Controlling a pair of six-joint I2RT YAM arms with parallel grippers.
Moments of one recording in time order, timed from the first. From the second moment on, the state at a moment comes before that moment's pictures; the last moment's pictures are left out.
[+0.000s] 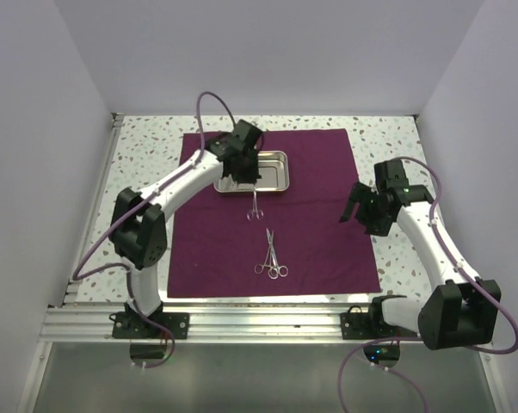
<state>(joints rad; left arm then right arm) -0.56 1.93 1.72 -0.73 -0.09 -0.57 0.09 1.23 1.00 -0.91 -0.07 0.52</state>
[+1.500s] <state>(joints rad) -0.56 2.10 1.95 -0.76 -0.01 -0.63 0.09 1.26 0.97 -0.88 -0.04 0.49</state>
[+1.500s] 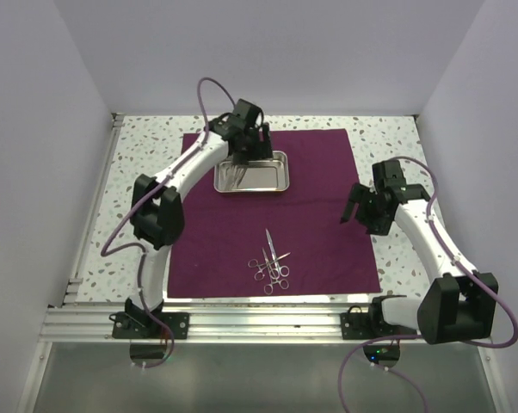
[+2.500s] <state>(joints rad) -0.41 2.40 2.08 -0.76 -0.10 -0.33 0.09 1.35 1.09 -0.94 0.01 0.48</state>
